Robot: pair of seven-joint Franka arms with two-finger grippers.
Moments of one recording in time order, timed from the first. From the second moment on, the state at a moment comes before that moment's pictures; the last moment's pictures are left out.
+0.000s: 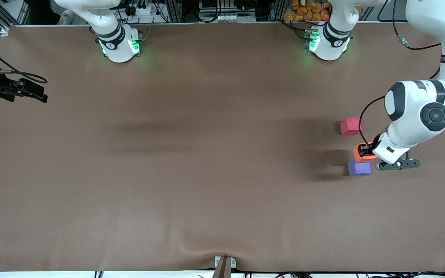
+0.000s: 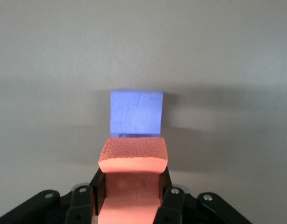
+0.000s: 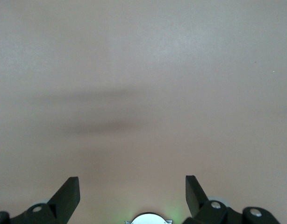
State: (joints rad) left arm -0.09 0.28 0.10 -2.05 0.05 2.30 -0.07; right arm 0.01 0.01 -0.02 -1.56 0.01 1.44 0.03
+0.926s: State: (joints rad) left arm -0.08 0.27 0.10 -2.16 0.05 2.39 -0.02; right arm 0.01 0.01 -0.02 -1.56 0.01 1.44 0.03
